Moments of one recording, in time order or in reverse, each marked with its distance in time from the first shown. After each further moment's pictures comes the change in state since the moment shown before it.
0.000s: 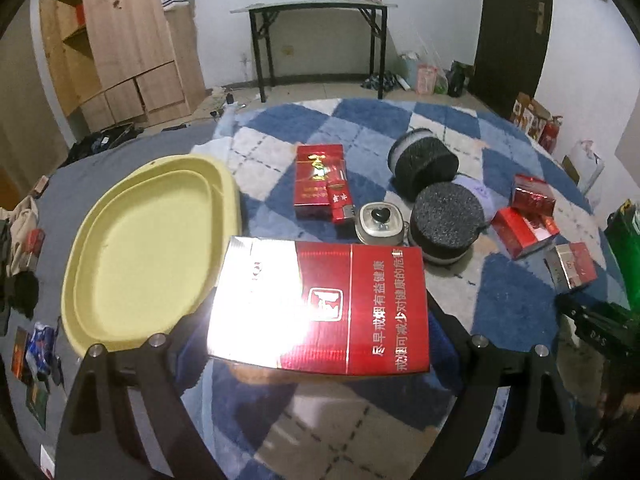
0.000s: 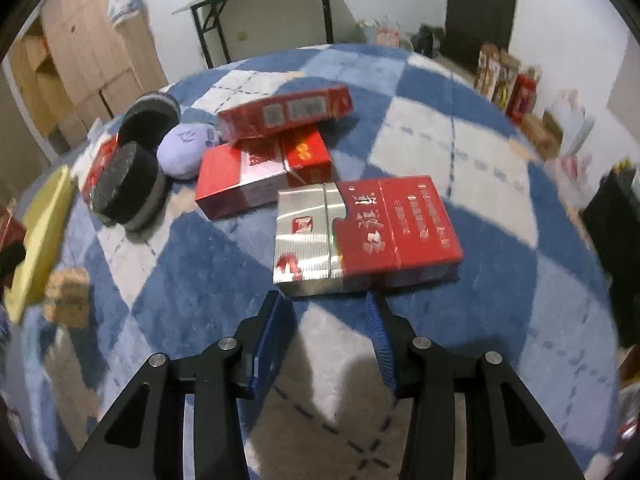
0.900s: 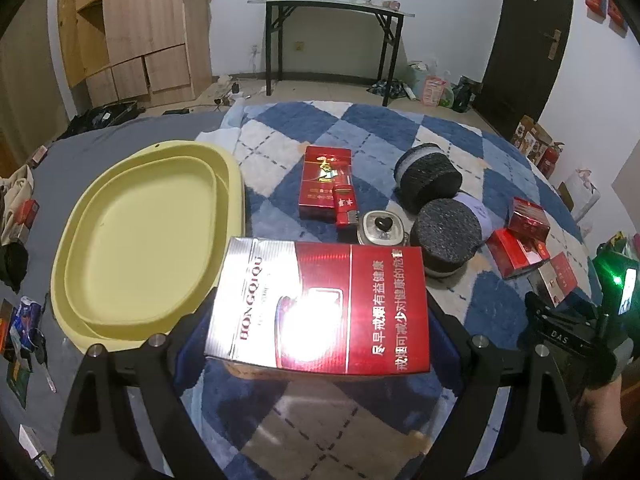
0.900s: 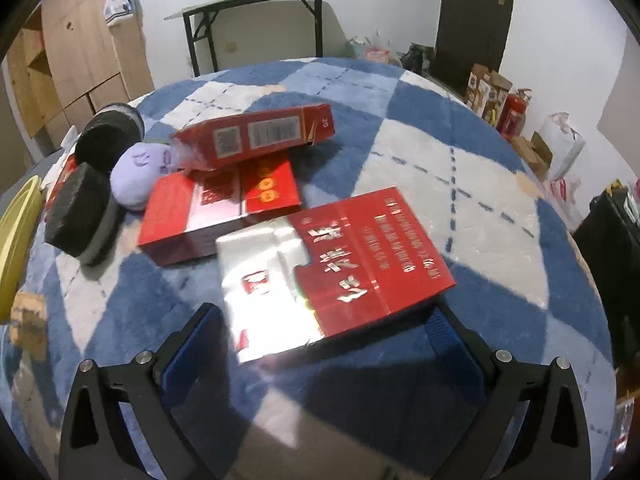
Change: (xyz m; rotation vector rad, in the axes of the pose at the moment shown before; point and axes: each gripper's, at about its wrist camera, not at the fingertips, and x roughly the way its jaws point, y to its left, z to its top) left arm 0.001 0.012 0.002 -0.104 0.007 -0.039; right arm 0.038 0.004 0.021 -0.066 -0.095 -0.098
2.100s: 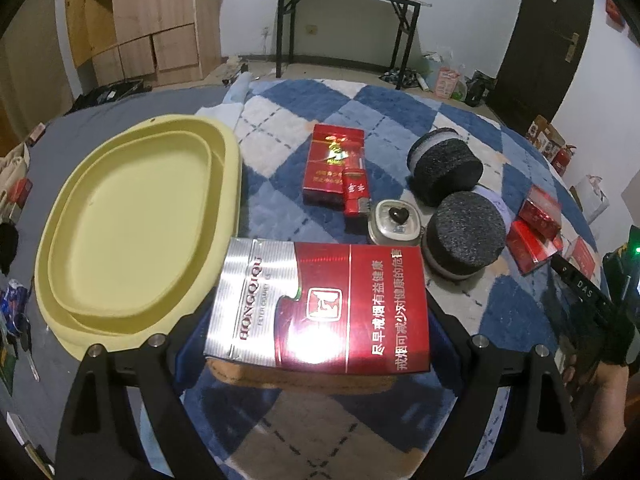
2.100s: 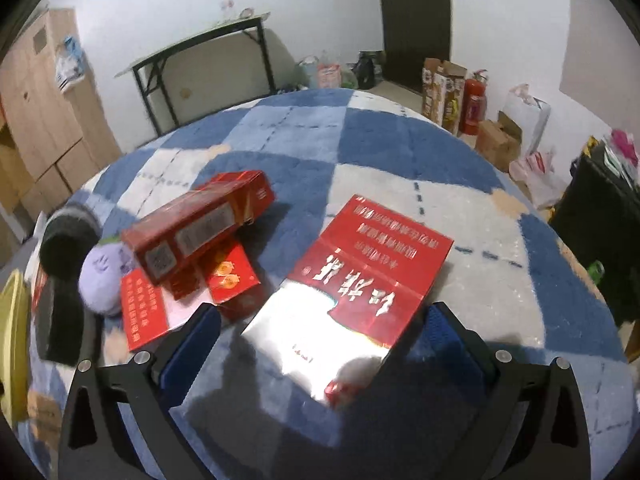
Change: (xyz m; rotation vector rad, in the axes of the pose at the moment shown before) left arm 0.030 0.002 -0.001 -0.054 0.059 0.016; right arm 0.016 -0.018 0.033 0.240 -0.068 -0.068
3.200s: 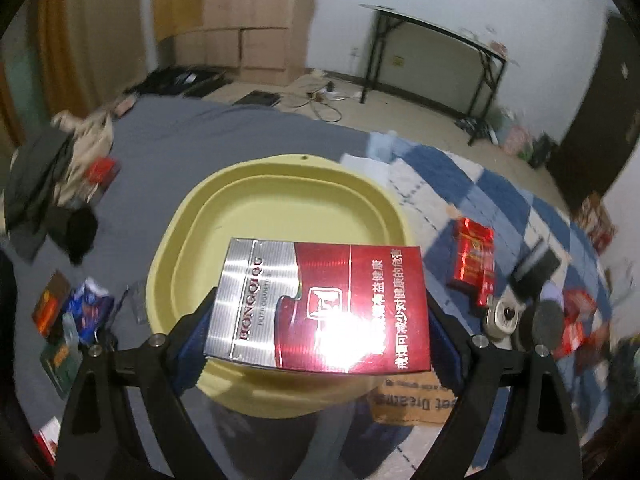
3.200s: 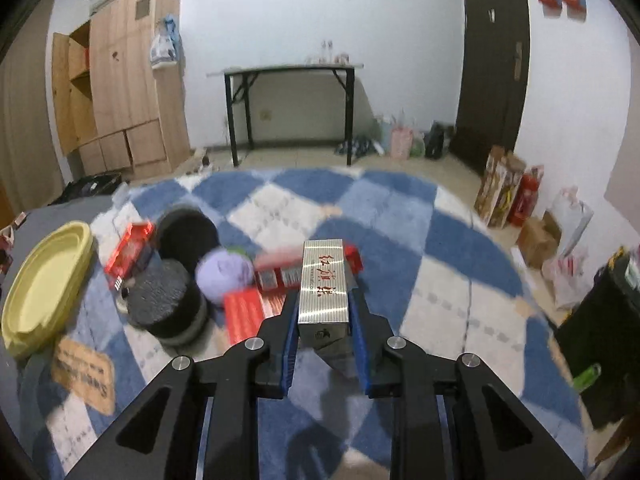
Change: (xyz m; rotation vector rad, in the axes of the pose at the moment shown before) left arm -0.048 0.140 0.044 -0.265 -0.064 0.144; right arm -0.090 0.045 -0.014 -0.300 -0.164 0.148
